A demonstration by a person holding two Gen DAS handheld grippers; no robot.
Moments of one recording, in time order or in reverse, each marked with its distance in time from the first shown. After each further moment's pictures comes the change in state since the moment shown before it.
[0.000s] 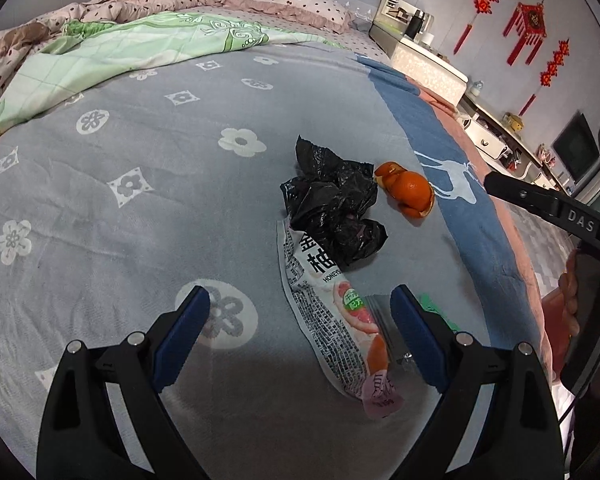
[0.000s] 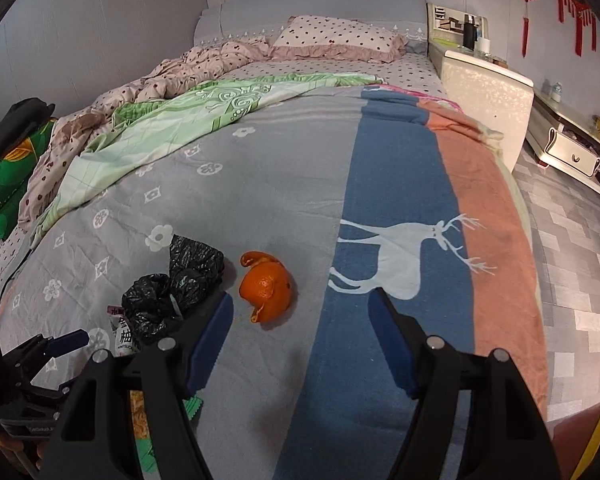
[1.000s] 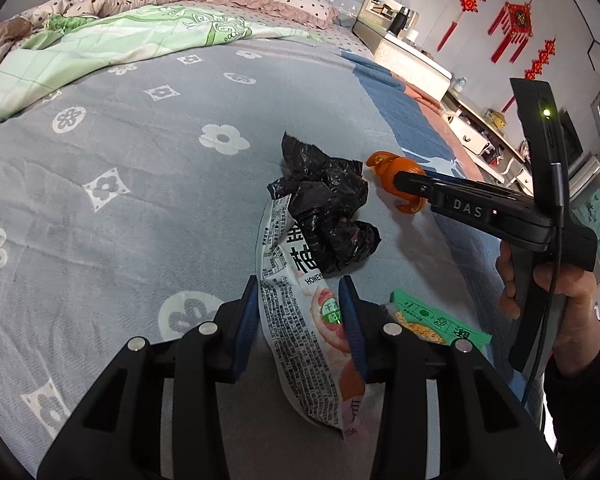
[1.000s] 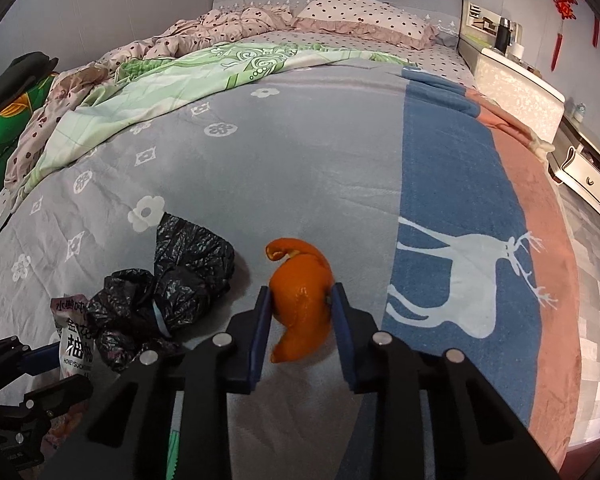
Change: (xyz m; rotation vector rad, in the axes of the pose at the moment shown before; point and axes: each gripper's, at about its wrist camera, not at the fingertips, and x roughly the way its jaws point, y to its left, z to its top) left arm 0.009 0.003 0.006 0.018 0.004 -0.080; right arm 0.065 0.037 0.009 -0.109 0.070 -0.019
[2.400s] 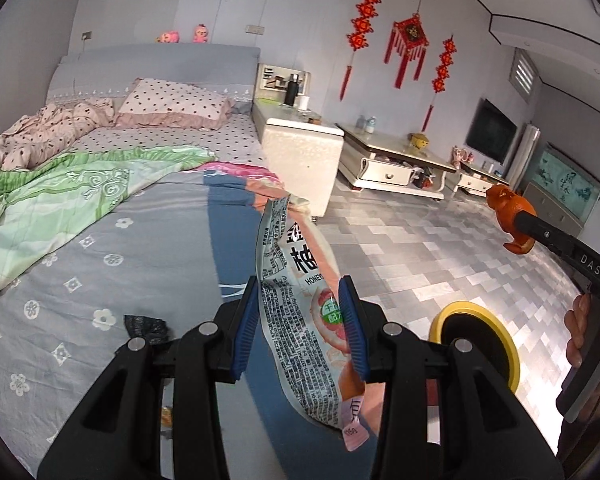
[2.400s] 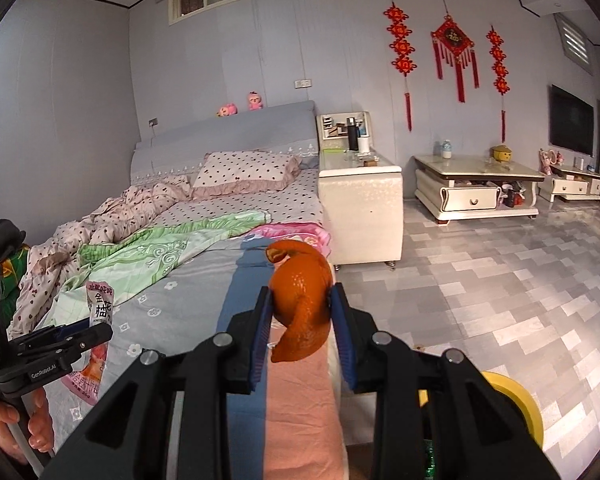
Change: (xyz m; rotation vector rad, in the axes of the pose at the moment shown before) left arm -0.150 -0.253 0.061 0.300 -0.263 -0.151; right arm -0.386 -0.183 -0.093 0.328 -0.514 -0.233
